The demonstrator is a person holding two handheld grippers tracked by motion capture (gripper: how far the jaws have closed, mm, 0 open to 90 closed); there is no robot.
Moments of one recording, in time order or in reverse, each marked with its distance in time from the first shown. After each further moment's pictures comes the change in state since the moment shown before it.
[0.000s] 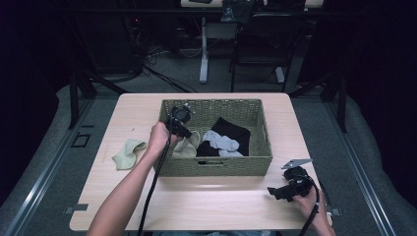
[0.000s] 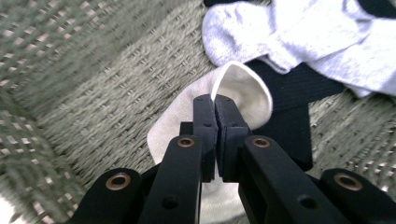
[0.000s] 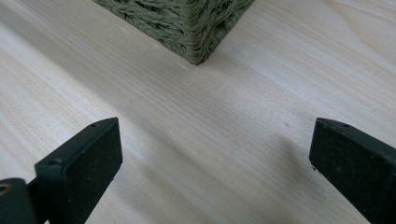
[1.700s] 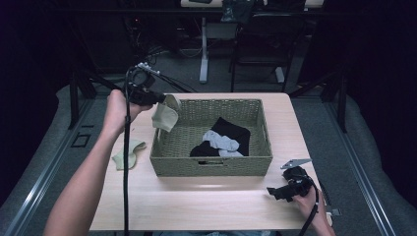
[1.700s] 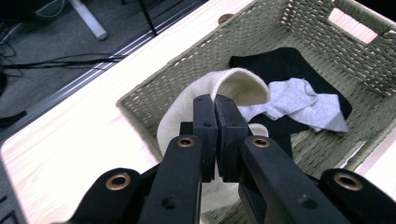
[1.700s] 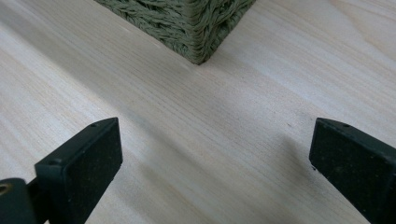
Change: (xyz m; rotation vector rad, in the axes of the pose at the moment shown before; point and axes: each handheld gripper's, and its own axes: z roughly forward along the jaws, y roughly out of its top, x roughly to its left) left arm 0.017 -0.002 -0.180 -0.272 0.122 0.019; right arm 0.001 0.001 0.001 0.006 0.007 0.002
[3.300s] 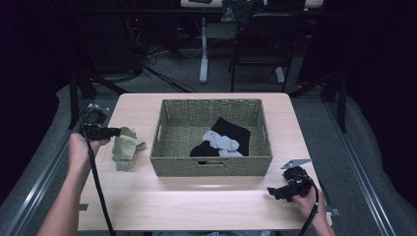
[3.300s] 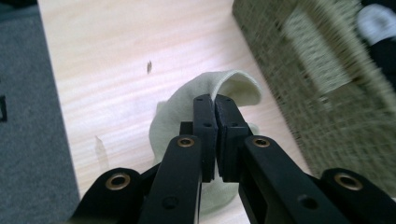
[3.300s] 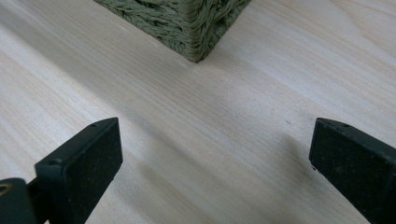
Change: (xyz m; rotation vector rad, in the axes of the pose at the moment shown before) left arm 0.088 -0.170 0.036 0.107 0.087 -0.353; right arm 0.000 -0.001 0.000 -0.001 -0.002 0.016
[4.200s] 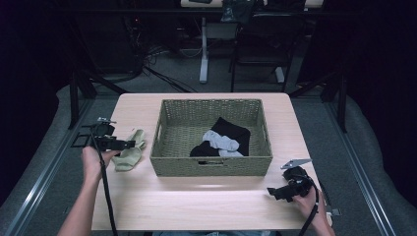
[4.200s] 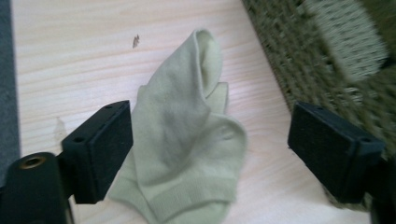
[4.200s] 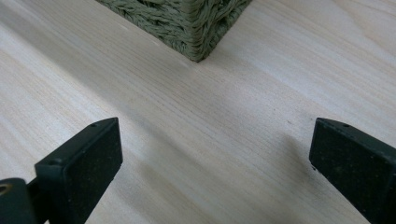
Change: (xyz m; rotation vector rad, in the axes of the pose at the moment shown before) left arm -0.007 -0.031 0.026 -0.051 -0.004 -0.080; right arm 0.000 0.000 0.000 0.002 0.001 -0.006
